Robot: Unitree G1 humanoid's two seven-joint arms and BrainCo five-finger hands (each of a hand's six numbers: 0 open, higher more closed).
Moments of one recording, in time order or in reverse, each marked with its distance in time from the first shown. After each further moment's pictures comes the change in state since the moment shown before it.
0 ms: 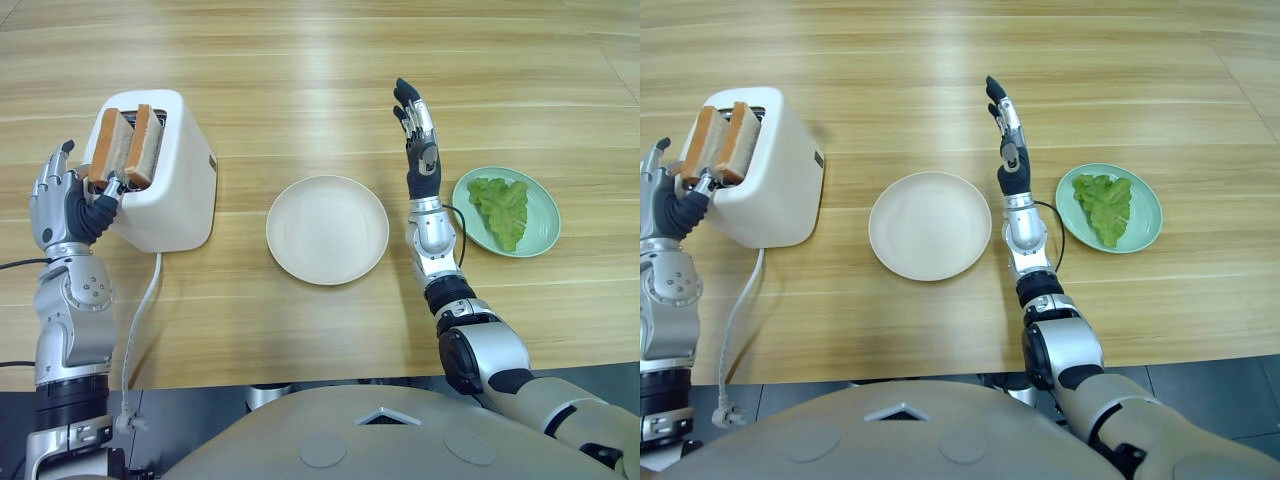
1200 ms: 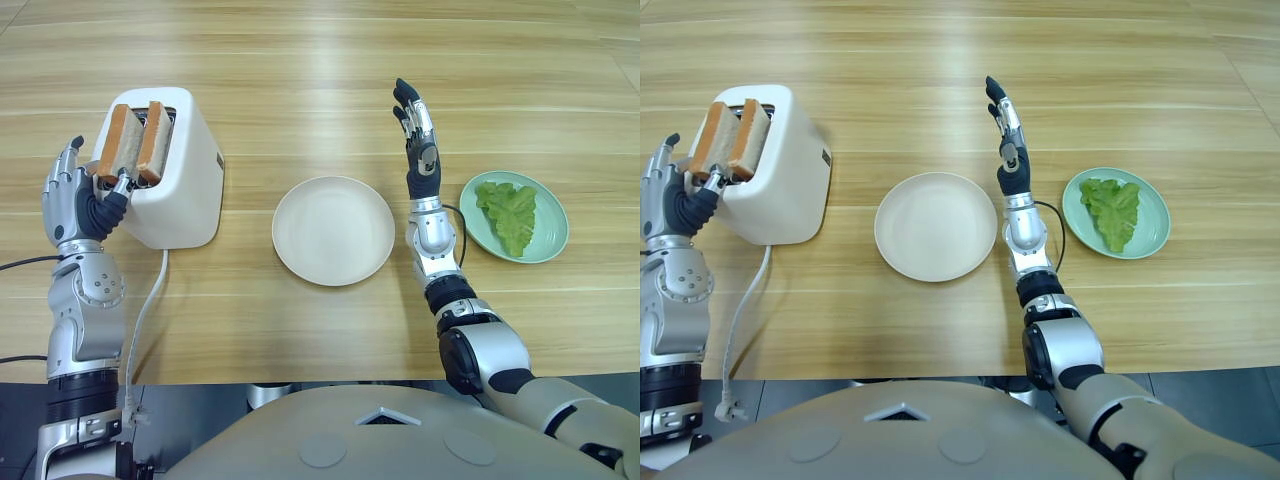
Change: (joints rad) left arm -0.044 -0.017 -0.022 0.029 -0.012 -0.030 0.033; right arm 0.000 -0.002 0.001 0.000 -0.005 0.002 -0.005
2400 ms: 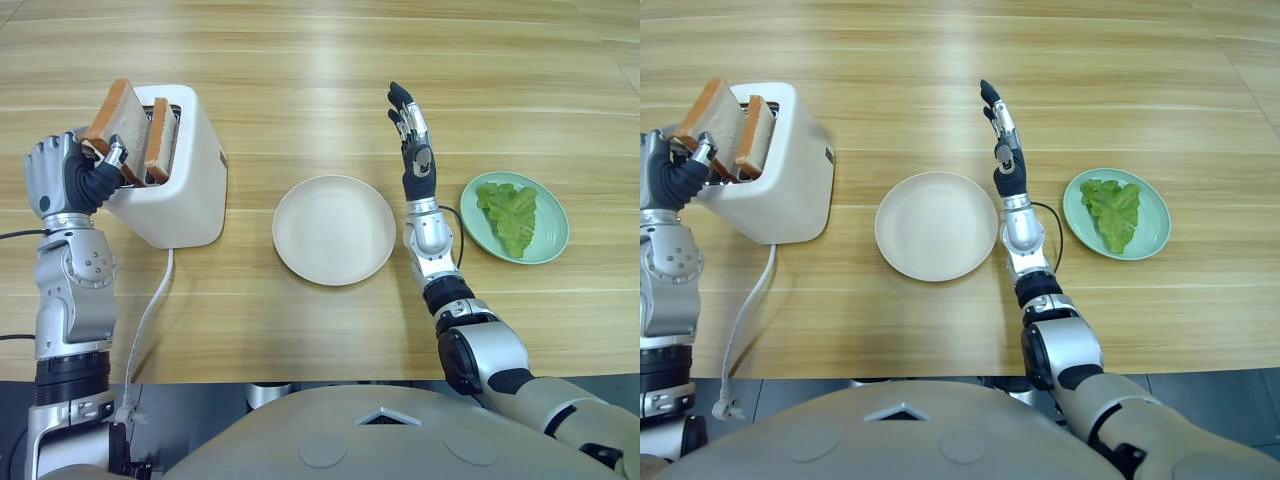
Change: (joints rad) left arm -0.101 0.080 0.006 -0.066 0.033 -0.014 0.009; right arm -0.001 0.005 0.019 0.014 -0.008 0.001 -0.001
